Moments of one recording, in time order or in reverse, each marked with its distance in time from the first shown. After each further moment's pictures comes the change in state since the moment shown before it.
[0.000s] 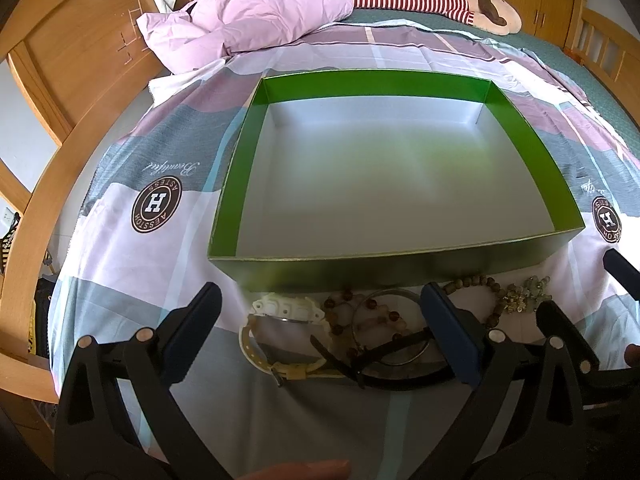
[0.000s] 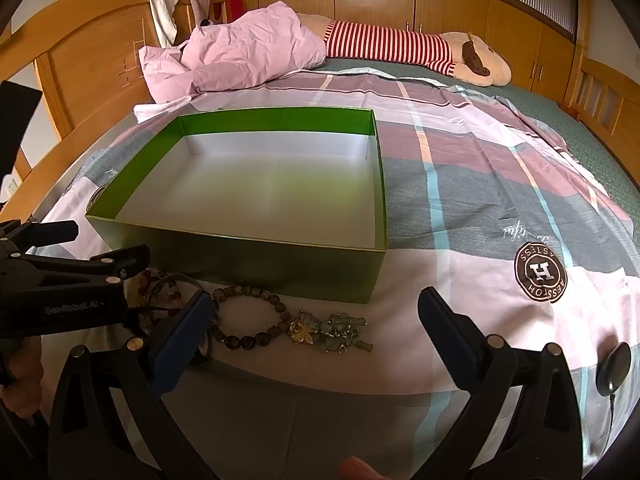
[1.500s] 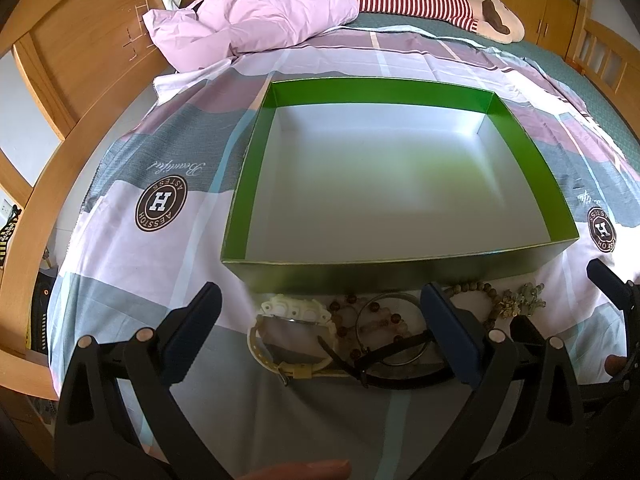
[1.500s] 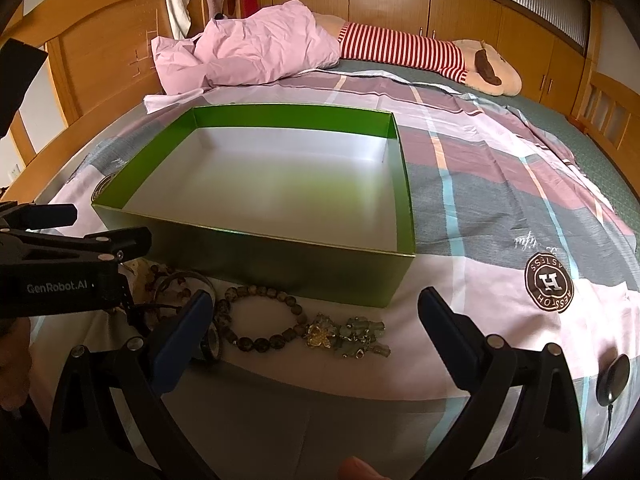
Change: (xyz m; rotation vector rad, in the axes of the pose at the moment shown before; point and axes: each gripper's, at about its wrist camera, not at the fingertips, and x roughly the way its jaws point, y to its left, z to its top) left arm -0.008 0.012 0.004 -0.027 -0.002 -0.019; right arm 0.006 0.017 -0.001 -0.054 -0.006 0.004
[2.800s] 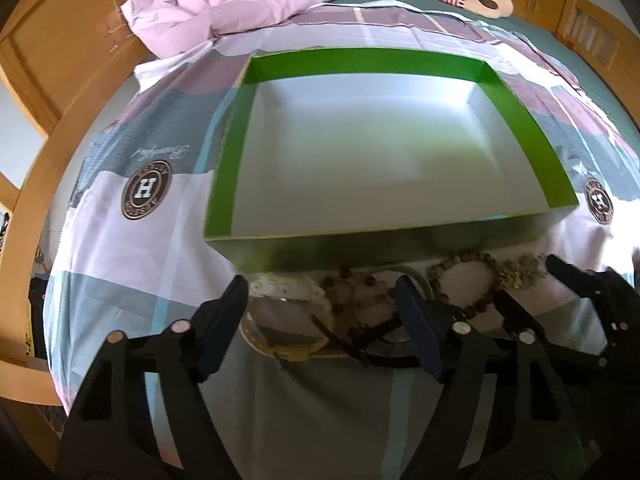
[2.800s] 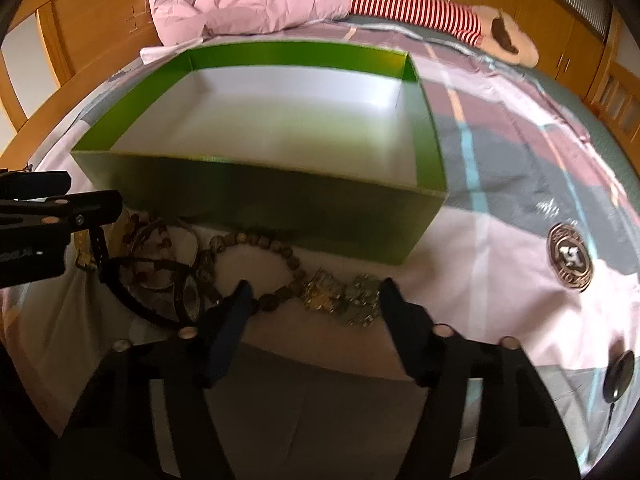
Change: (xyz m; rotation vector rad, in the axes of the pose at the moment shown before) left arm 0.011 -0.004 -0.007 0.061 0.089 -0.040; right arm 0.033 -0.001 -0.016 -0.026 0.170 0.019
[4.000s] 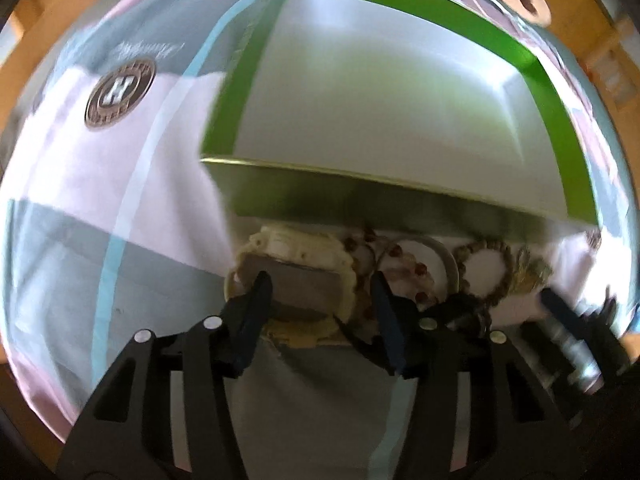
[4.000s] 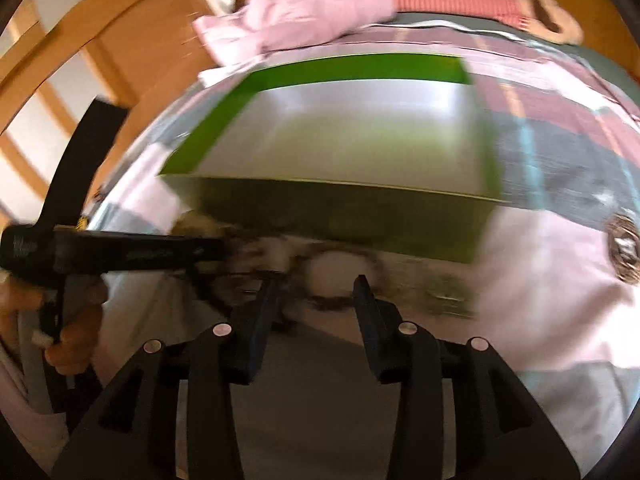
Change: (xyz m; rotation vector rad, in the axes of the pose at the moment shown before) left arm 0.053 0.042 -0.004 -0.233 0.221 -0.166; right arm -0.025 0.009 0.005 0.027 -0.013 0.316
